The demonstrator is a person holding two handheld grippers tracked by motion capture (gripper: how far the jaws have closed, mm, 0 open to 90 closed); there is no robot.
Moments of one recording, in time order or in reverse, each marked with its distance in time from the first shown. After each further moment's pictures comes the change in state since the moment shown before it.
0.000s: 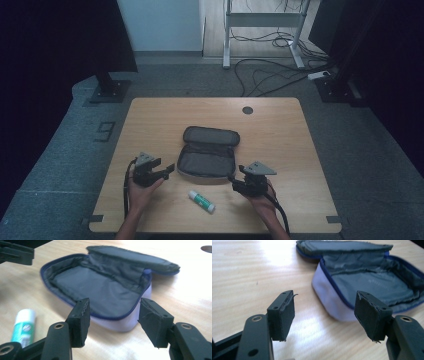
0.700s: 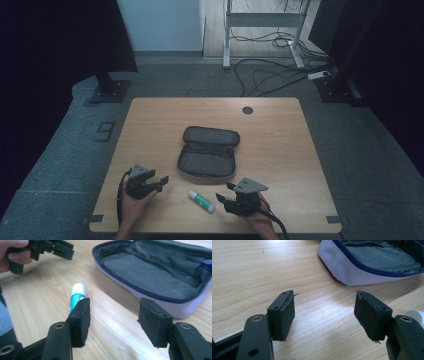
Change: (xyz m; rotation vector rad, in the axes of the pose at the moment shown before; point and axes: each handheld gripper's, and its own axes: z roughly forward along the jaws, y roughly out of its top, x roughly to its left) left arm 0.008 -0.032 -0.015 0.057 0.005 0.009; right arm 0.043 -0.020 -0.015 0.041 0.187 -0.110
